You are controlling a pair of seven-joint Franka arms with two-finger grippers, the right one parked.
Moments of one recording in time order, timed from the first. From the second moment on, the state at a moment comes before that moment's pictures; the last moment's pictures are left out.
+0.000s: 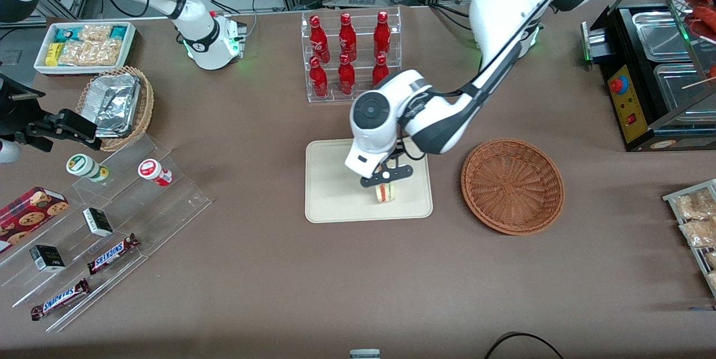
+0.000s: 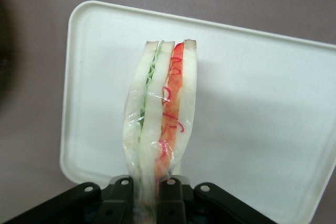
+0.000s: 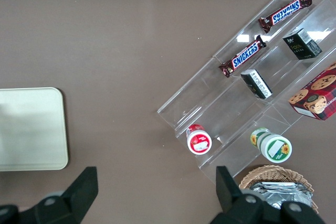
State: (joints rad) arm -0.39 0.74 -0.52 -1.39 0.37 1.92 -1.21
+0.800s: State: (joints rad) arm -0.43 0.90 -0.52 -1.28 0.35 2.01 -1.24
